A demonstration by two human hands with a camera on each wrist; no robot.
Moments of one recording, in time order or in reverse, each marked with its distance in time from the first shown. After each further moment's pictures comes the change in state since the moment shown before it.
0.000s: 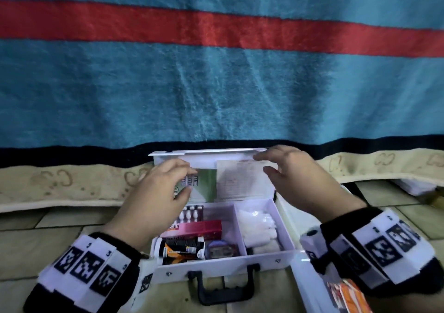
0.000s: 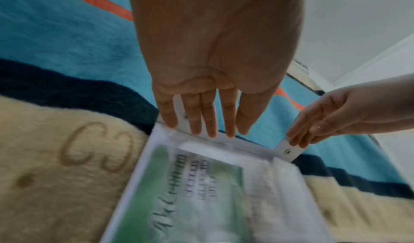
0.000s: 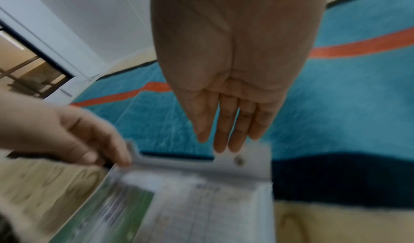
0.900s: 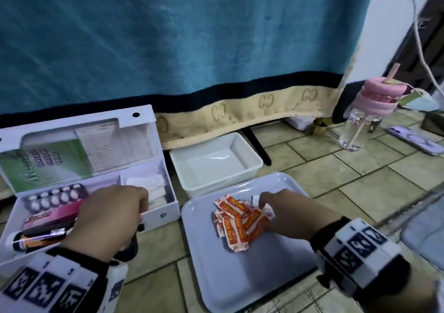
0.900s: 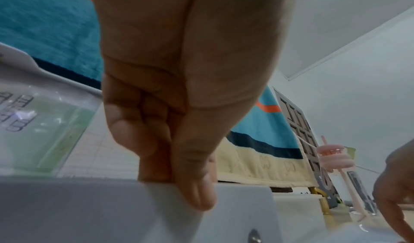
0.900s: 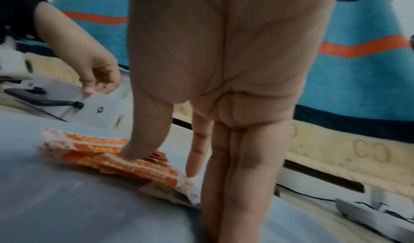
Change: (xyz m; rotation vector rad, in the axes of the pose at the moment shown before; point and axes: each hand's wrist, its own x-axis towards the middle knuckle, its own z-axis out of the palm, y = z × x) left_hand -0.021 0.118 0.099 0.389 -0.418 -0.045; right_hand -0.193 0.150 -0.006 -0.175 -0.568 0.473
